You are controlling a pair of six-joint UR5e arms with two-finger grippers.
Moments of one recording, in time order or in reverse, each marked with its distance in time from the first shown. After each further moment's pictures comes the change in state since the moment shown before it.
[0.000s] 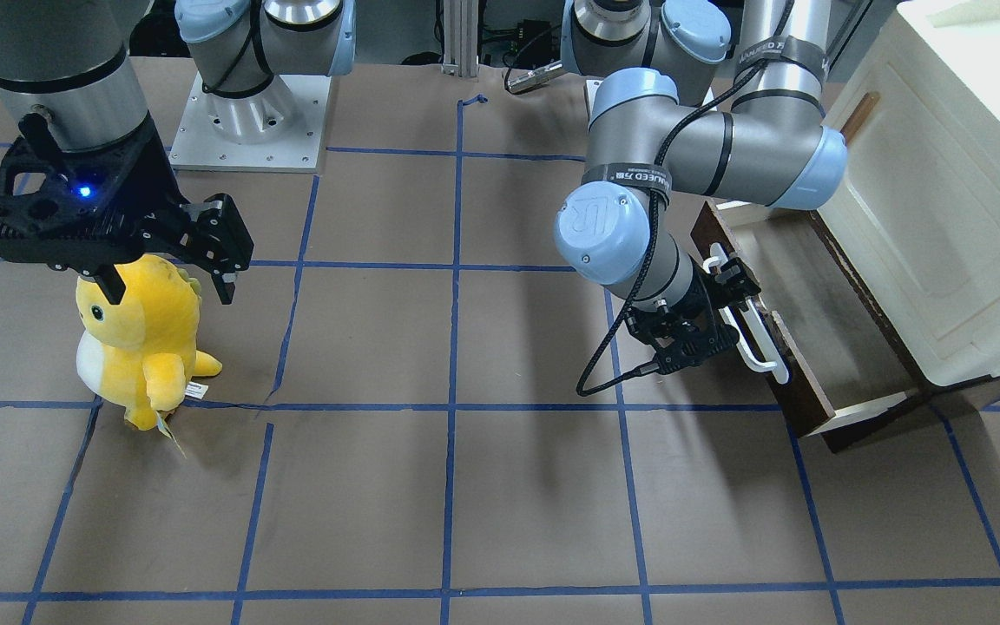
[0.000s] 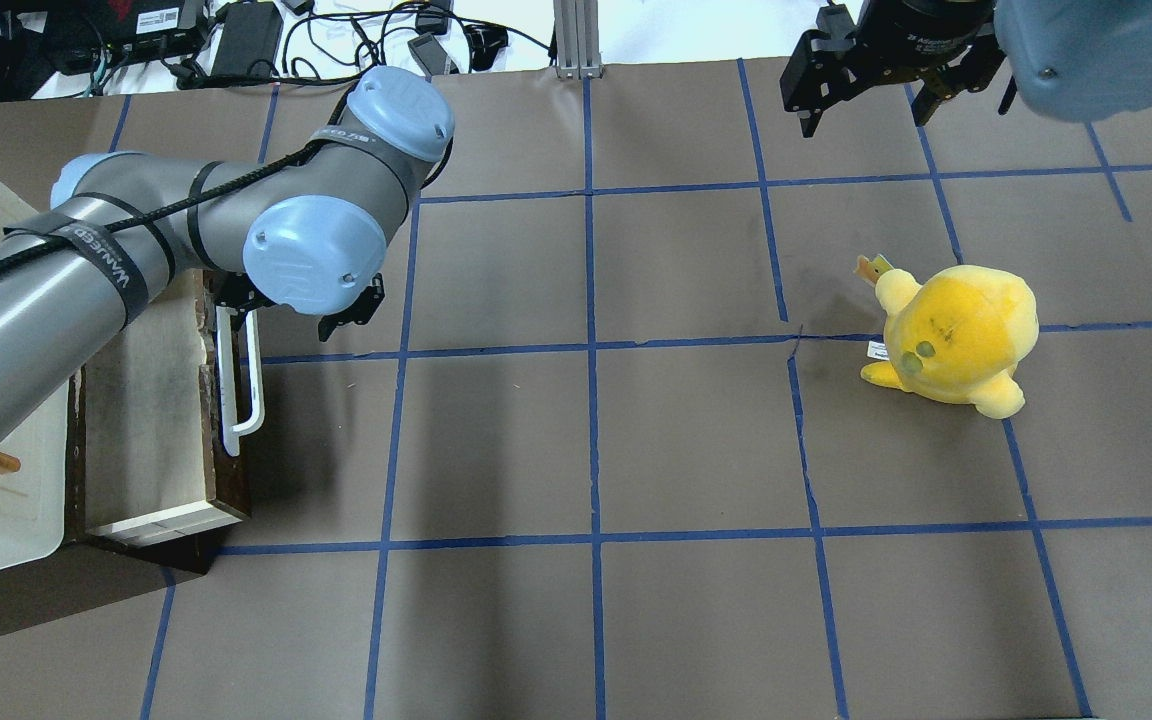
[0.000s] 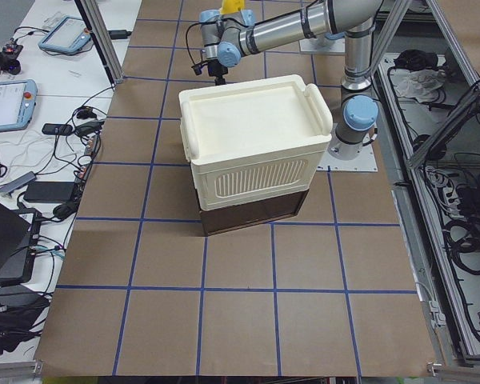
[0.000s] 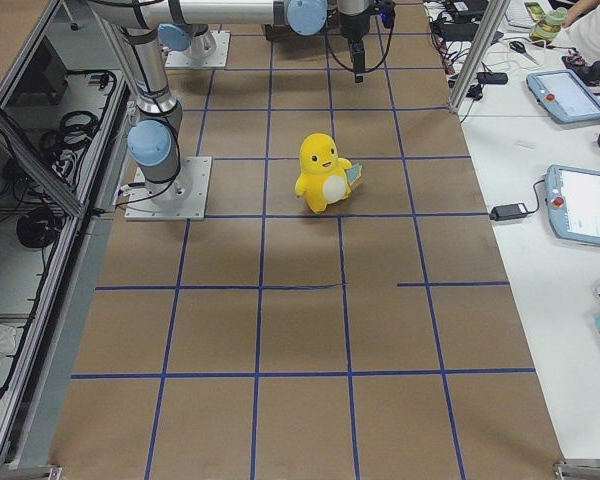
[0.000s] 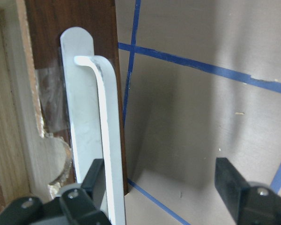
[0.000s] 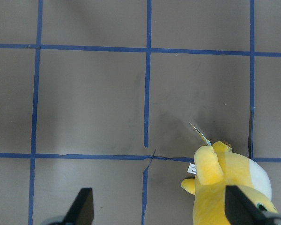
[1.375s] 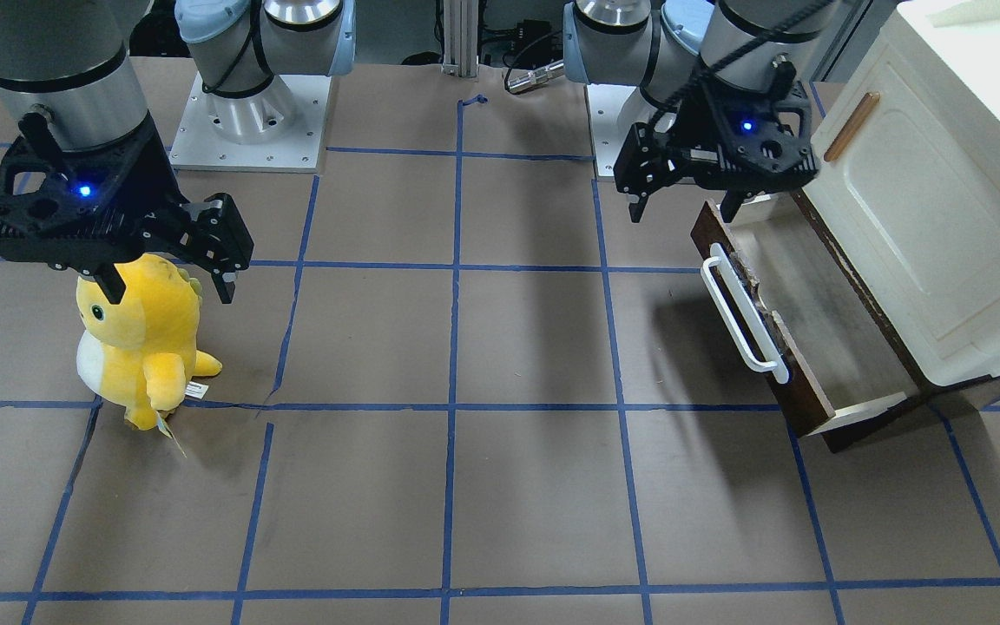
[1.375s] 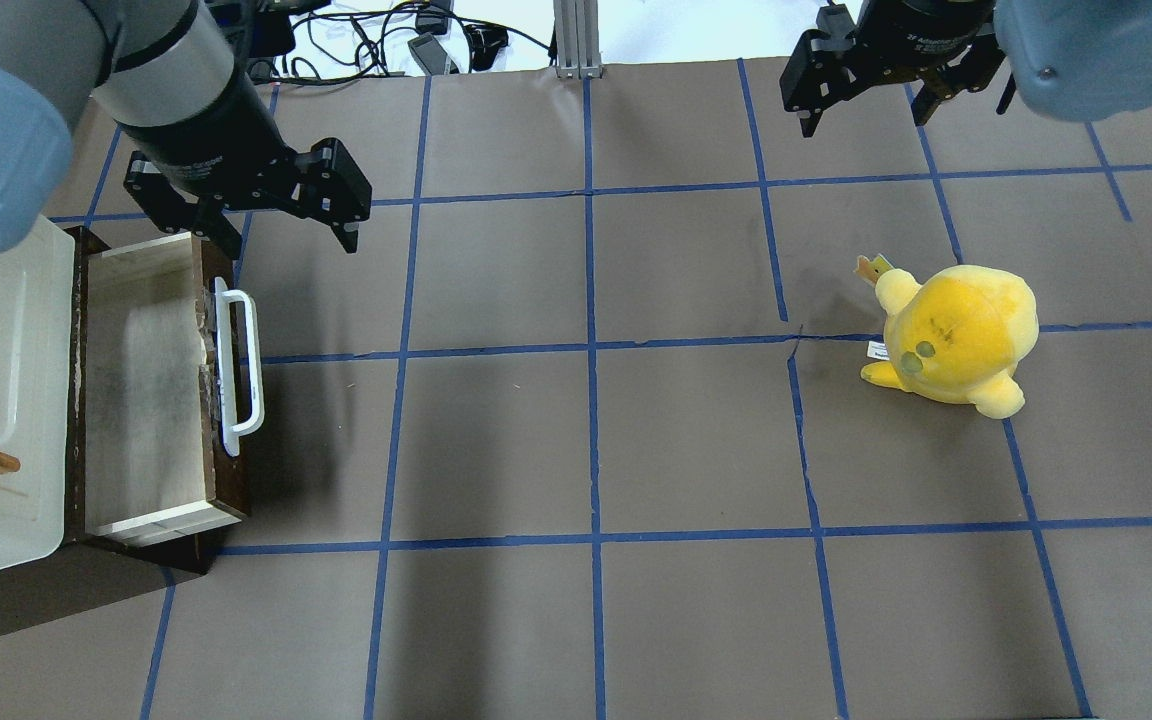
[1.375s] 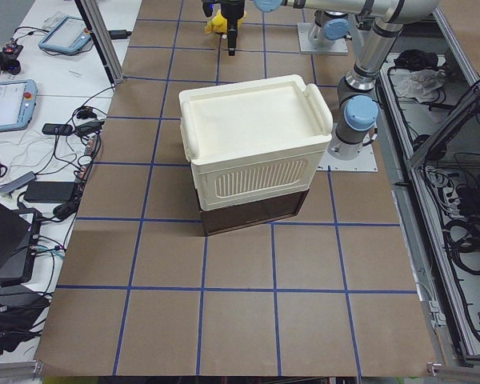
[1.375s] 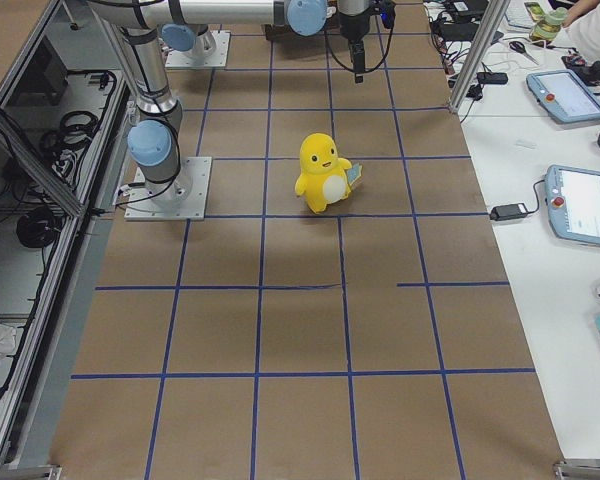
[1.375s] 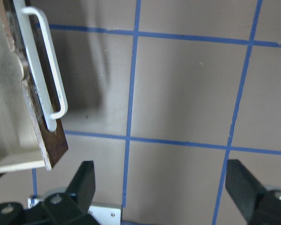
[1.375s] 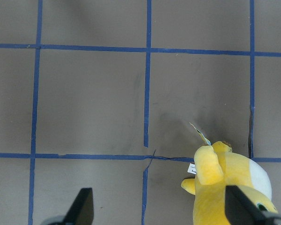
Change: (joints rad) left arm 0.150 0.295 0.138 -0.083 -0.636 0.425; right arm 0.000 0.000 0.000 0.000 0.001 0.000
